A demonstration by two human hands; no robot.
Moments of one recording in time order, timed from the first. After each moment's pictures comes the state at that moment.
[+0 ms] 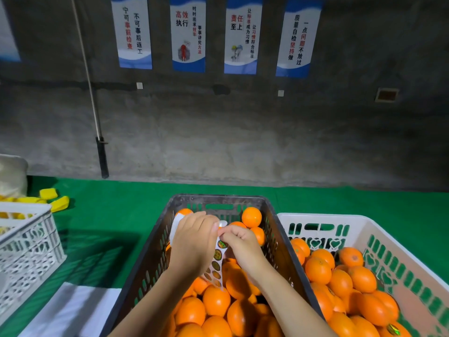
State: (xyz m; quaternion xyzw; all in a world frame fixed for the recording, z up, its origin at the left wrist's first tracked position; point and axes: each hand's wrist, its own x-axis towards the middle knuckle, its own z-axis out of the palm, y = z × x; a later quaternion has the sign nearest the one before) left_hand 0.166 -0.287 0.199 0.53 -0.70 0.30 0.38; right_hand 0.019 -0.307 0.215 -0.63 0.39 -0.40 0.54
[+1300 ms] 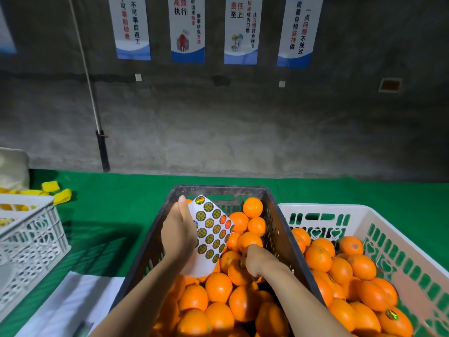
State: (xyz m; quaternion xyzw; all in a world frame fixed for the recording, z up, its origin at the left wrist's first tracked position) left_hand 0.171 -0.290 0.205 0.71 -0.39 -0.01 0.59; right_hand -0.009 -0.337 0.171 -0.76 0.59 0.07 0.25
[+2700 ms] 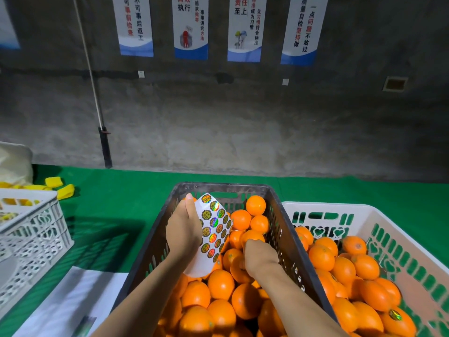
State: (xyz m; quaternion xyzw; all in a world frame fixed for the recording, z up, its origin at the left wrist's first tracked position) left_hand 0.167 -0.286 0.206 0.70 -0.39 -0.07 0.59; right_hand 0.005 -0.324 0.172 -0.78 0.62 0.02 0.10
